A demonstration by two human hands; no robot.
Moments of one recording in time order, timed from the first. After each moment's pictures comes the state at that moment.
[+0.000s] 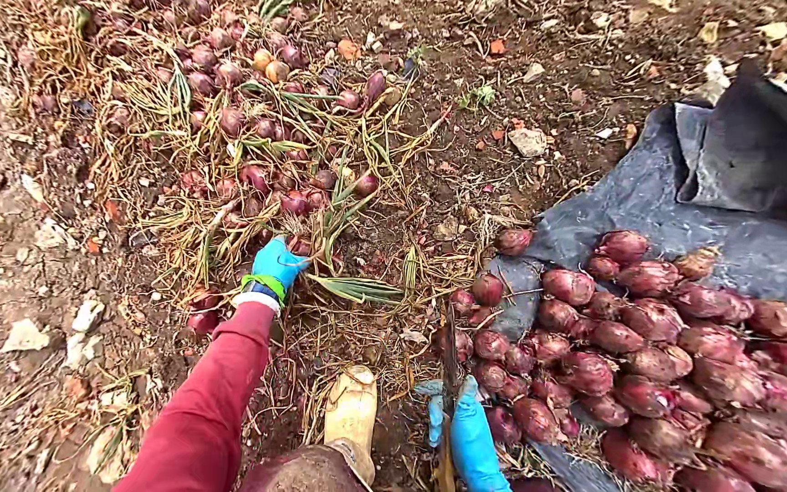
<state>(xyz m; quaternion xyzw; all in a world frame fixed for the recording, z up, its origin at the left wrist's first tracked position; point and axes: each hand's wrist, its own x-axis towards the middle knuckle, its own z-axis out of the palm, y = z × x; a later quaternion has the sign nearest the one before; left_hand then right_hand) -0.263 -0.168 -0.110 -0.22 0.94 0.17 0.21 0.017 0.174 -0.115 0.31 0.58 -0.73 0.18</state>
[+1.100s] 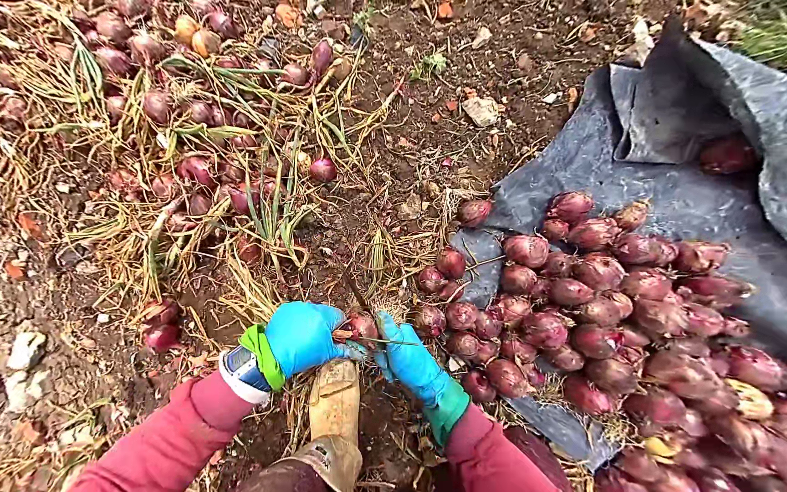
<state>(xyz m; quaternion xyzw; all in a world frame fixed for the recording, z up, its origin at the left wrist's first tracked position) -0.174 -0.060 -0.011 0.24 0.88 0.05 0.41 -0.077 0.138 -0.102 0.18 0.67 -0.65 0.32</state>
